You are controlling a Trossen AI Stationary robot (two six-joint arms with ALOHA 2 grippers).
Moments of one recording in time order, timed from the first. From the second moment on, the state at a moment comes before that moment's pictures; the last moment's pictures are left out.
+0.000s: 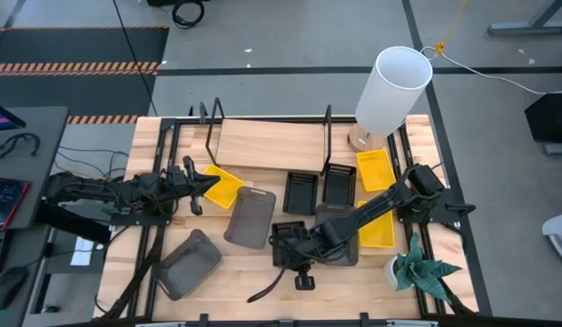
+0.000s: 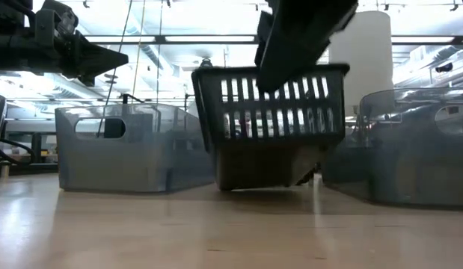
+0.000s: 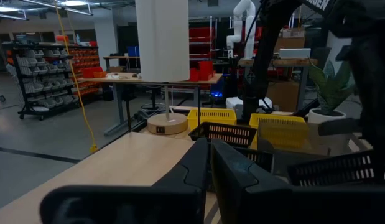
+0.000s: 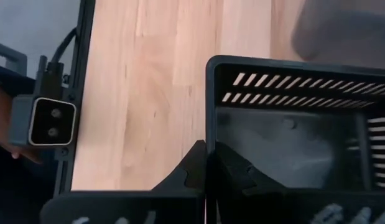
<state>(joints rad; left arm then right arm) -0.07 0.26 0.01 0.35 -0.35 0.03 0.43 1.98 1.50 -0.56 -0.02 0.42</state>
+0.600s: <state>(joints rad) -0.07 0.26 0.01 0.35 -0.35 0.03 0.43 1.98 1.79 -0.96 0.19 0.40</state>
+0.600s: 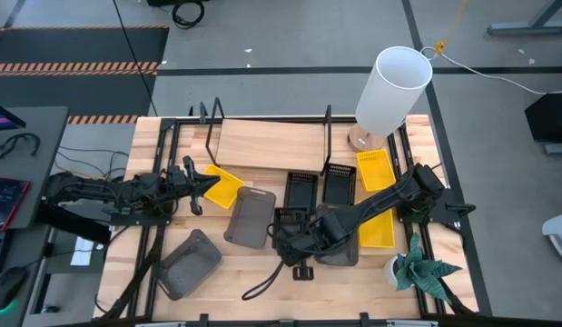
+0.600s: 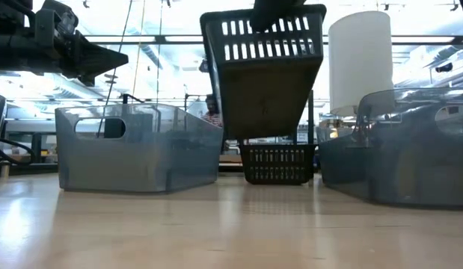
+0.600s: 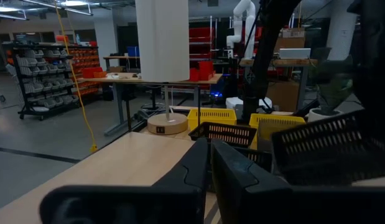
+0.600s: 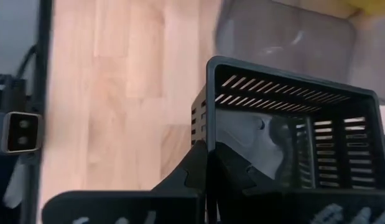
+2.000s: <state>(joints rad) -0.07 0.26 0.01 0.35 -0.35 0.03 0.35 1.98 1.70 -1.12 0.50 0.43</state>
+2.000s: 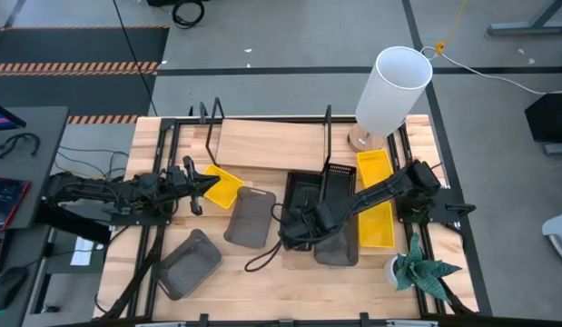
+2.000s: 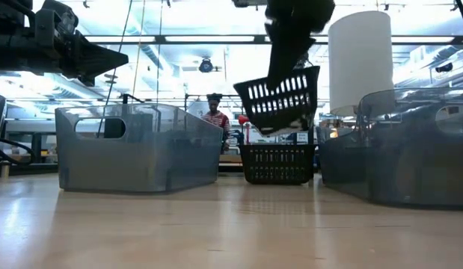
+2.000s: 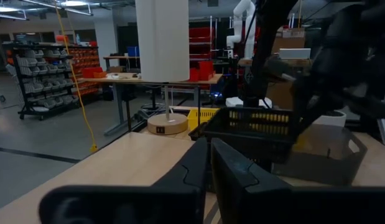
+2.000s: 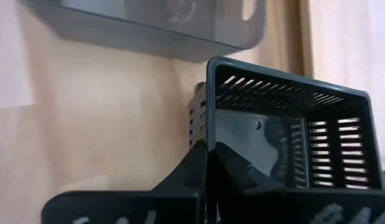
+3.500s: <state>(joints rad) -0.07 0.26 0.01 0.35 -0.35 0.03 0.27 1.98 1.53 -0.91 0.39 0.36</state>
